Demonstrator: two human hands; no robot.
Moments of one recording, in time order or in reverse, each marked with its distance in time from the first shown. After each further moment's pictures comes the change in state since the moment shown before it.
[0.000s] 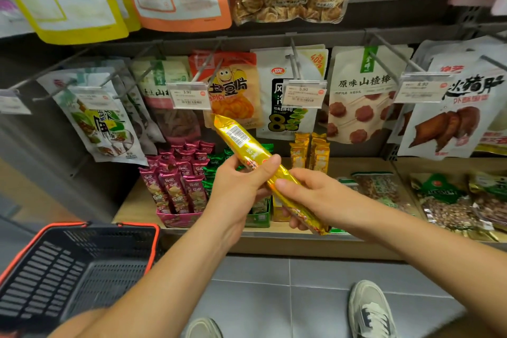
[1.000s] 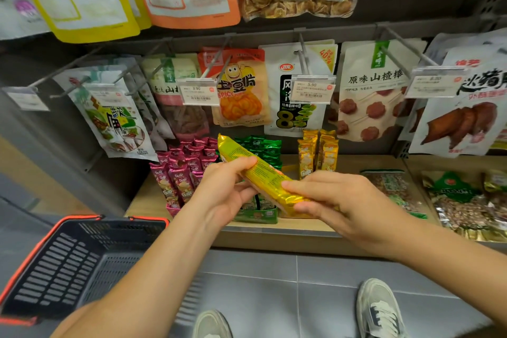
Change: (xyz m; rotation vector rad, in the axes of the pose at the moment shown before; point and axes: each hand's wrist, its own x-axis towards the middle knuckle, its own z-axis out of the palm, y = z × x) left_hand 0.017 0.008 -0.029 -0.203 0.116 -0.268; right_hand -0.025 0.011 -0.009 -0.707 0.167 -0.700
